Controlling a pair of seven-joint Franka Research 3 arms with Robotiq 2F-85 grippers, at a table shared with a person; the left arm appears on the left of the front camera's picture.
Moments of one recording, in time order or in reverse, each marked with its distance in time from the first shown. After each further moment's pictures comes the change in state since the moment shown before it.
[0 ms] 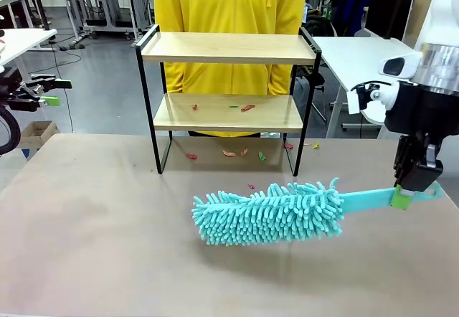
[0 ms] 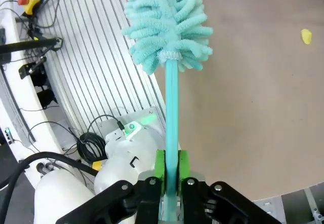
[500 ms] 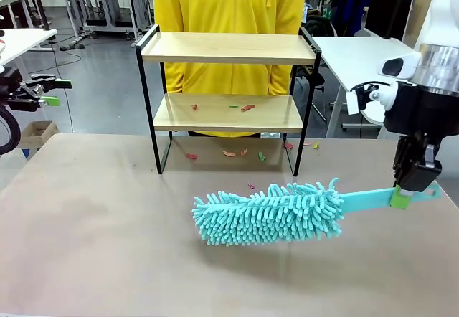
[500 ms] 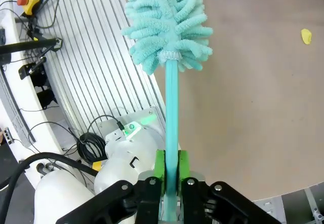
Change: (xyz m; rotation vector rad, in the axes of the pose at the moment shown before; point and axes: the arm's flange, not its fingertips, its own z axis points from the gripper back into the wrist) left arm 0.000 0.000 0.000 0.000 0.000 0.000; right arm 0.000 0.000 0.000 -0.001 0.000 -0.002
